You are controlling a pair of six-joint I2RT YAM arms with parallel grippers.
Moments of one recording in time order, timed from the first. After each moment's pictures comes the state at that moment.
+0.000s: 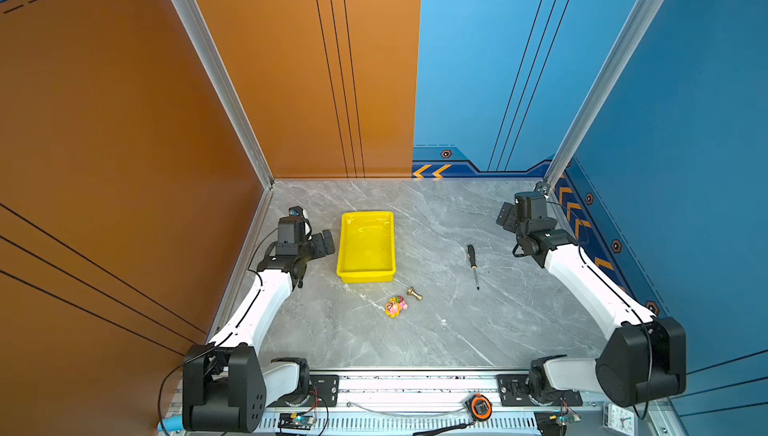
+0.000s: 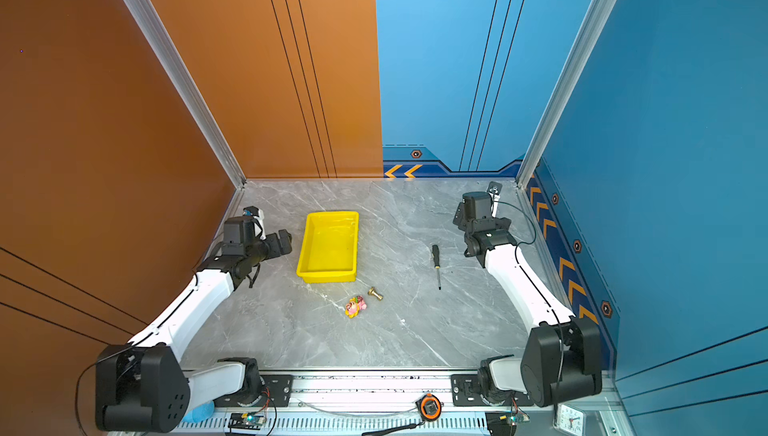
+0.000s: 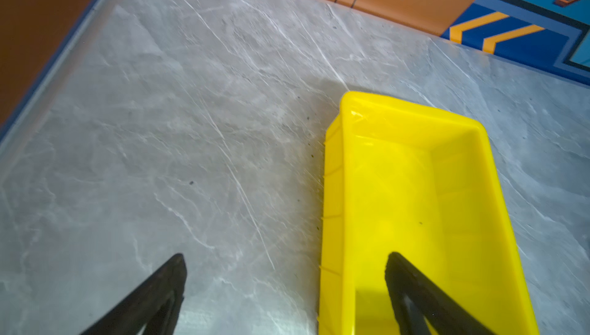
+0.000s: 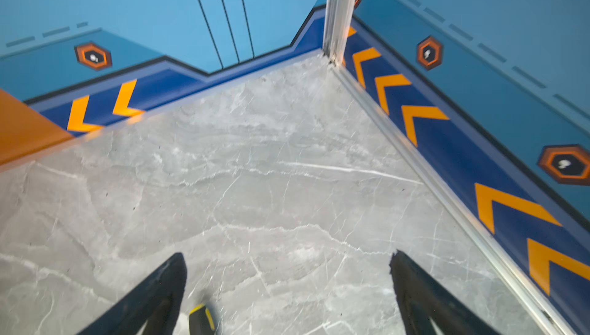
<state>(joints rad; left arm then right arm) -0.03 1.20 0.80 -0.32 0.03 -0.29 0.18 1.38 1.08 -0.42 0.44 0.42</state>
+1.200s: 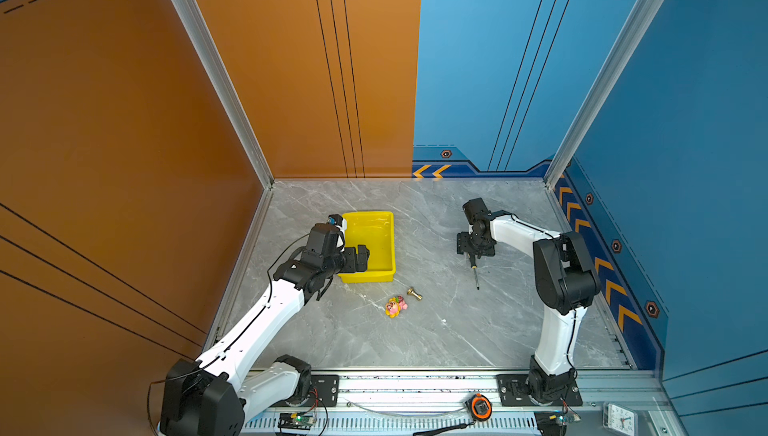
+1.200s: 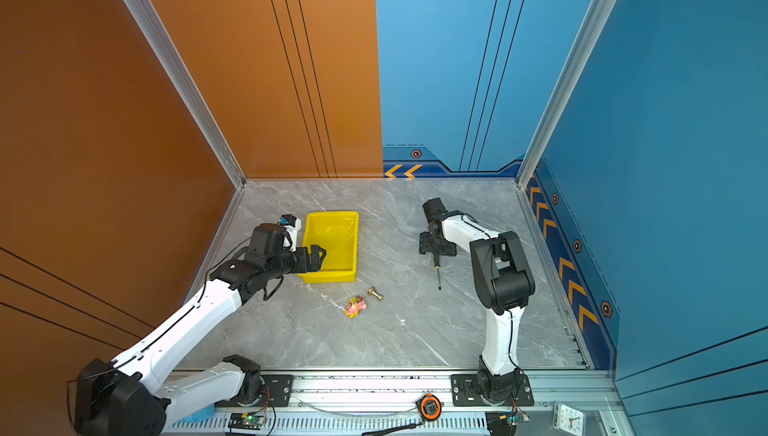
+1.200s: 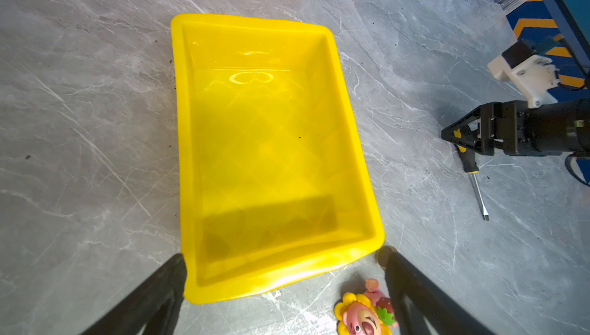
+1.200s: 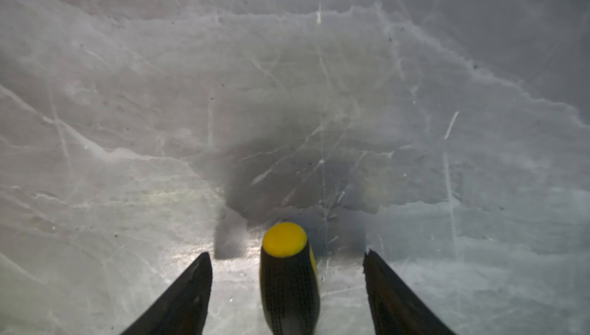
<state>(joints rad) -0.36 1.11 0.83 -0.47 0.04 -0.36 0.29 1.98 1.34 -0.67 0.08 0.36</state>
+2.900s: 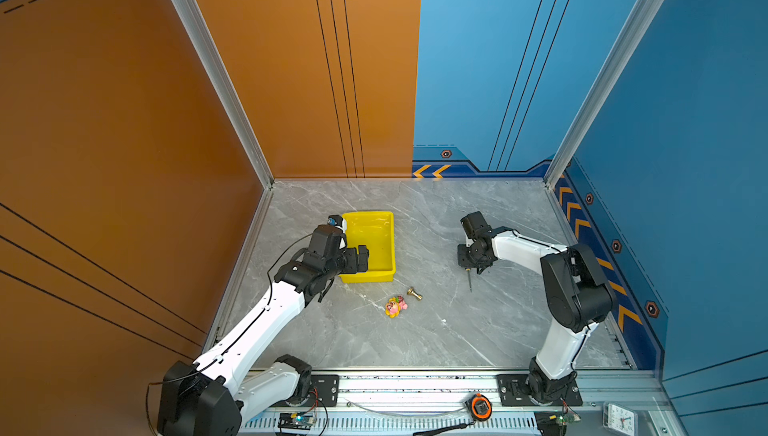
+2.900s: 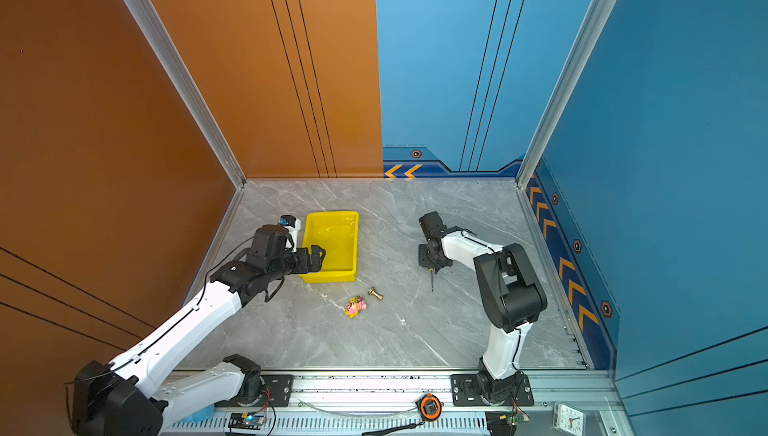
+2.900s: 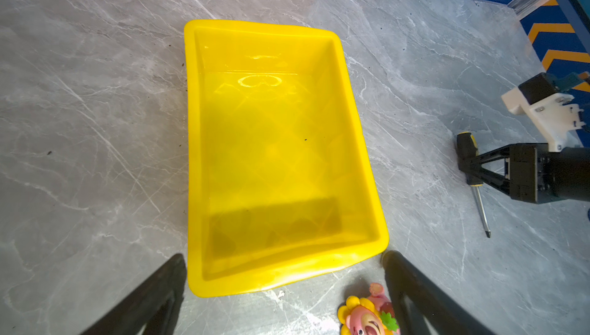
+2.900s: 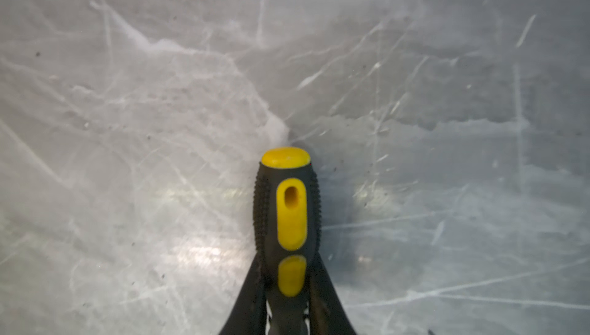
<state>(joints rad) -0.39 1.10 0.84 -0.48 -0.01 -0.39 0.37 1.79 1.08 -0.50 0.02 0.36</state>
